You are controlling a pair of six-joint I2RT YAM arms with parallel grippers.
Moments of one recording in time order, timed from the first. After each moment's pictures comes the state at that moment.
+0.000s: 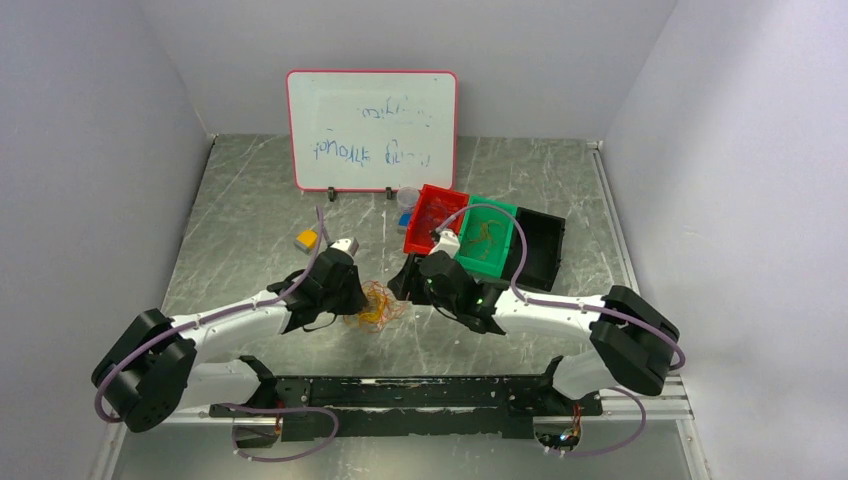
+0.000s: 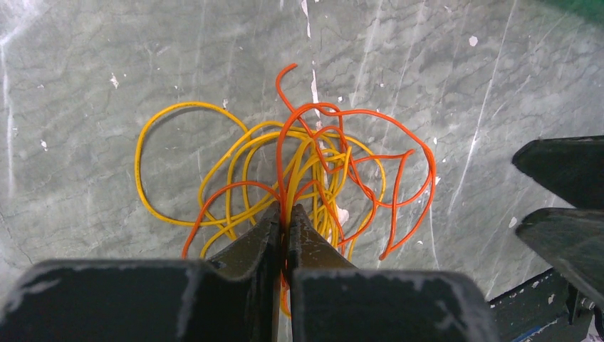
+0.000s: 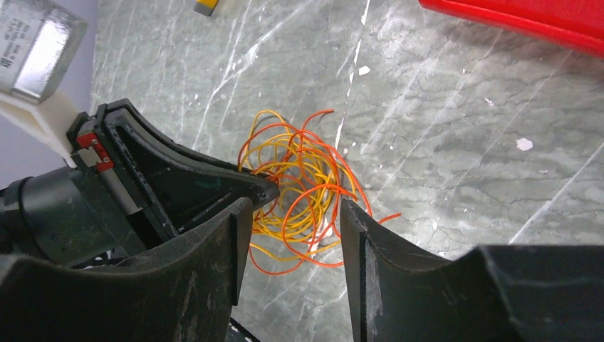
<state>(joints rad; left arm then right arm) -0.72 1.21 0.48 -0.10 -0.05 -0.69 1.00 1.39 0.67 0.18 0.24 0.90</state>
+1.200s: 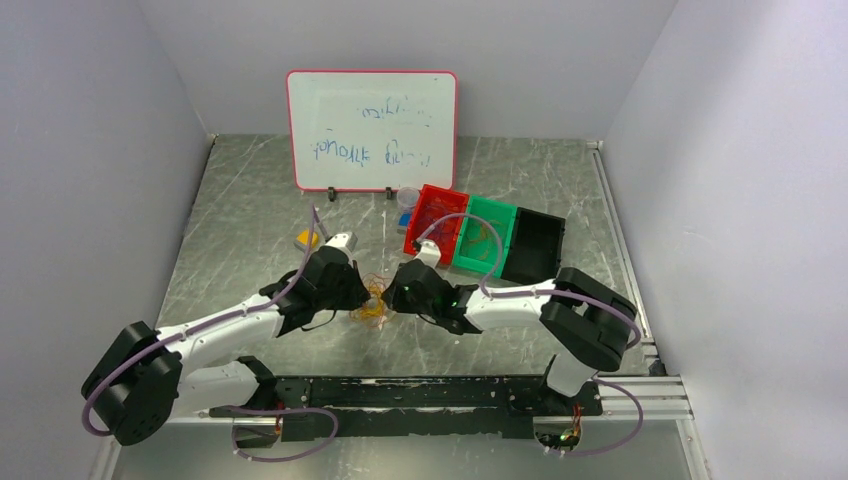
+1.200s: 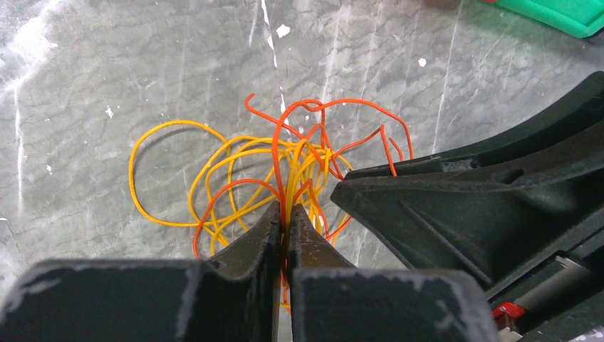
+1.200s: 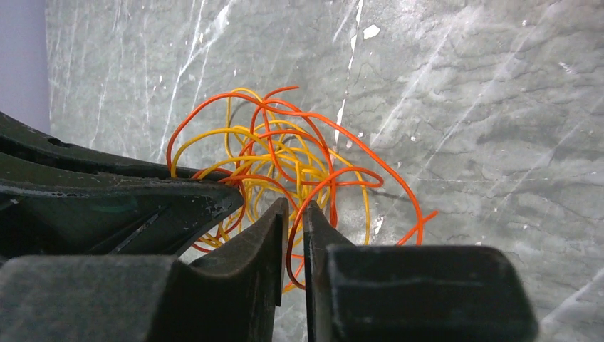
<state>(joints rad) -0.72 1.14 0.48 -0.07 -0.05 -0.67 1.06 1.63 0.72 0.28 0.24 0.98</state>
